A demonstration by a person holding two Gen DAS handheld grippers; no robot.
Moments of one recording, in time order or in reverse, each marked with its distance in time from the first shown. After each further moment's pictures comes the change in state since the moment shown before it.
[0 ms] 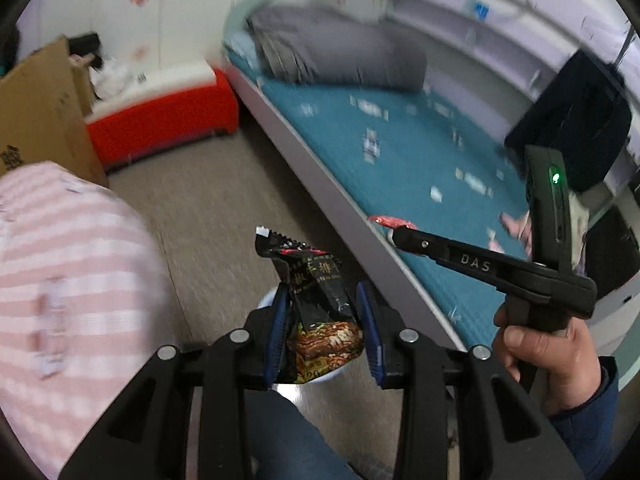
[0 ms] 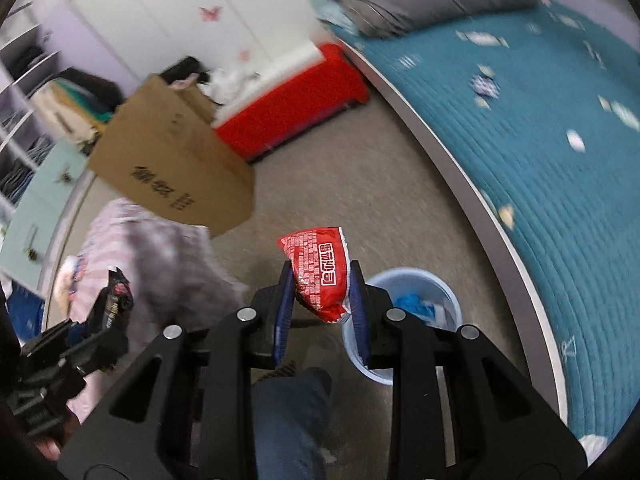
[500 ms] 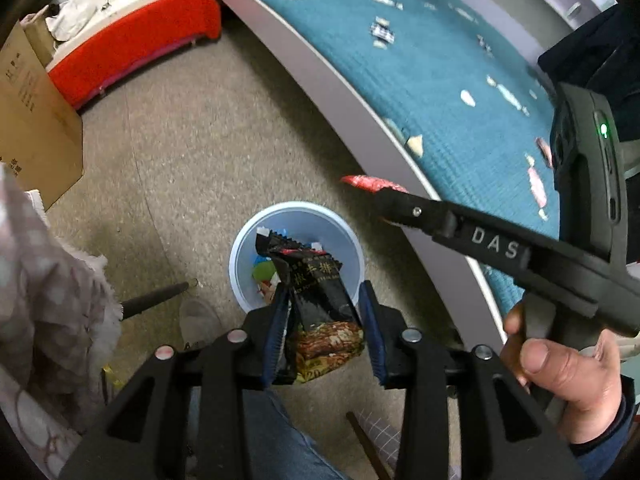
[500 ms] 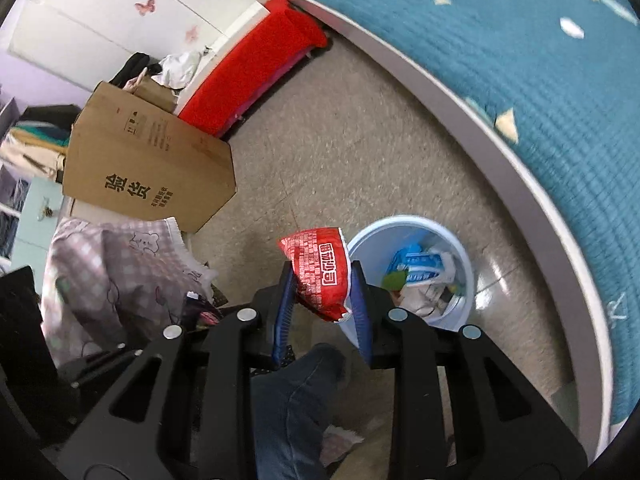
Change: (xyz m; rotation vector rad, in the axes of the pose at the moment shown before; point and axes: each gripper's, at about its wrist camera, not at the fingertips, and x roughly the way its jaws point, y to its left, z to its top) left arm 0.151 -0.012 0.003 0.014 0.341 0.022; right arm 0.082 -0.074 -0.018 0.216 0.162 0.027
